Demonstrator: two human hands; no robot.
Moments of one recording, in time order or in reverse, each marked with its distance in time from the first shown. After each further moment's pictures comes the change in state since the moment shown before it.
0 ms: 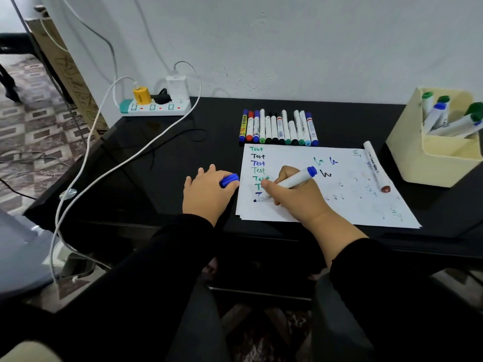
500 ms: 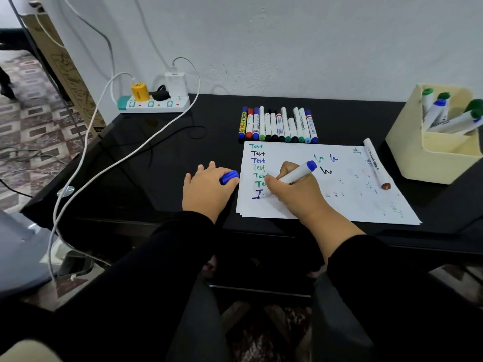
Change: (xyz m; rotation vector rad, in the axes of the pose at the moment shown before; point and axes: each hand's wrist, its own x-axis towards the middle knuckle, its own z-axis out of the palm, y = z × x) left_hand 0.000 -0.001 0.001 -0.018 0.003 0.001; right_hand 0.002 -0.001 0.003 -0.008 0.070 0.024
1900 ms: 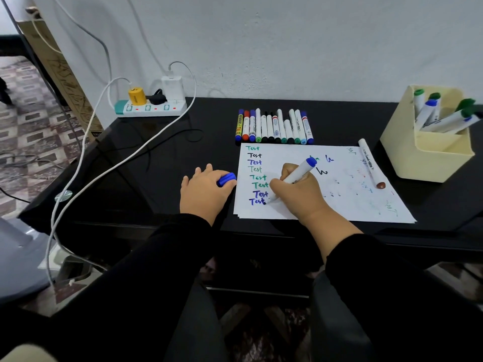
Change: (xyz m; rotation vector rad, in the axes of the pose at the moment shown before) left_hand 0.001 -0.001 0.000 0.012 -0.008 0.000; right_hand -0.002 0.002 -0.004 0.091 0.035 0.028
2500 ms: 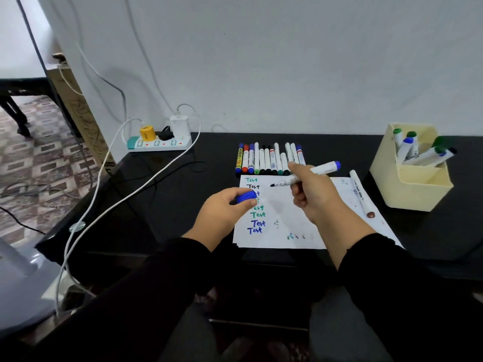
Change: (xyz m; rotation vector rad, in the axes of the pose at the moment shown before) left_hand -0.025 0.042 -0.040 -0.586 -0.098 0.063; right_hand 0.027 -0.046 -0.035 0.526 0.082 0.257
